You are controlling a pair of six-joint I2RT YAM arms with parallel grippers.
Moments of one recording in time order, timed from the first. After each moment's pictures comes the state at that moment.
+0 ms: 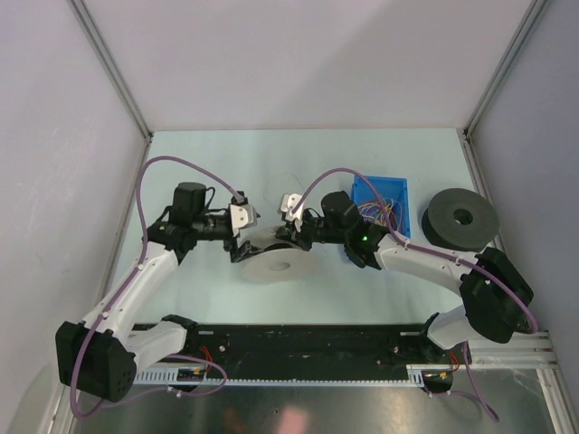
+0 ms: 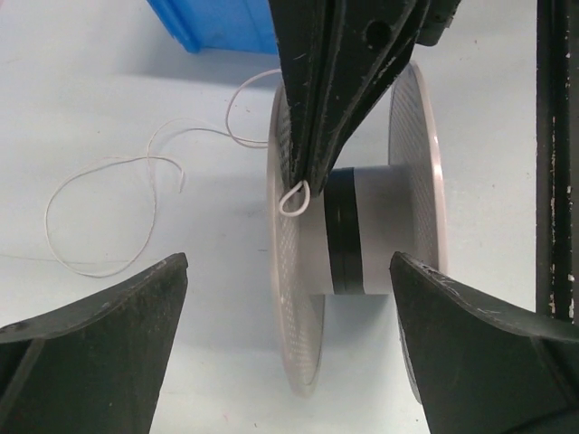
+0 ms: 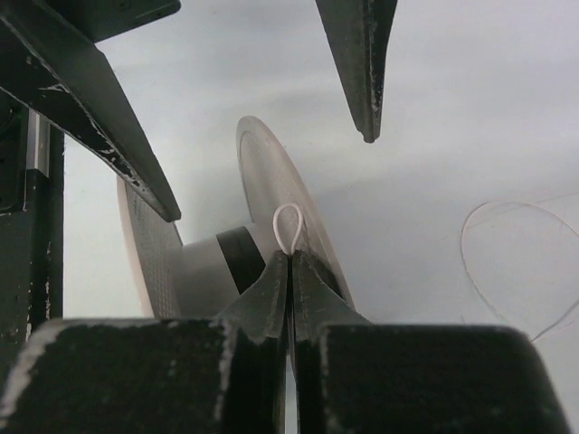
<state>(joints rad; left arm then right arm) -0.28 1.05 0.83 -0.49 0.90 0.81 0.86 1.46 0.93 0.22 -0.43 -0.27</state>
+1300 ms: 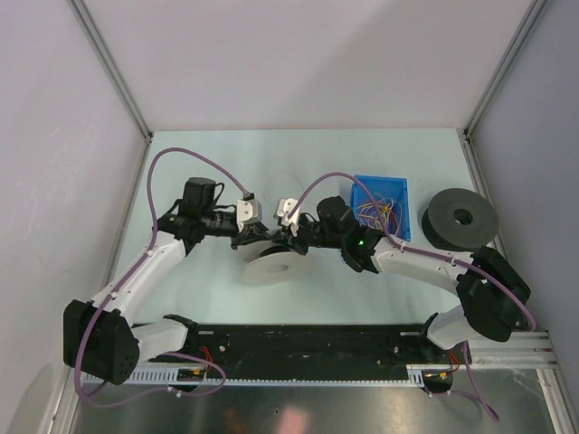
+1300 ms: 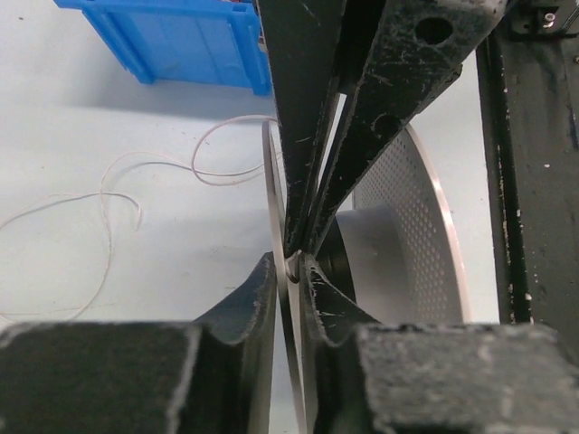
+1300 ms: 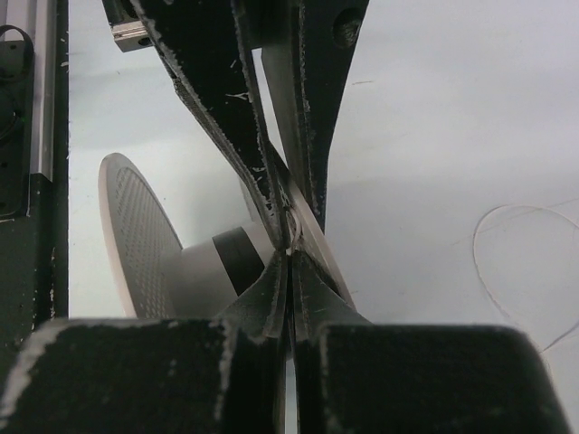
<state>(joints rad) -0.32 1.17 0.87 -0.45 1.01 0.76 0.90 1.47 0.91 0.27 -0.39 -0.25</state>
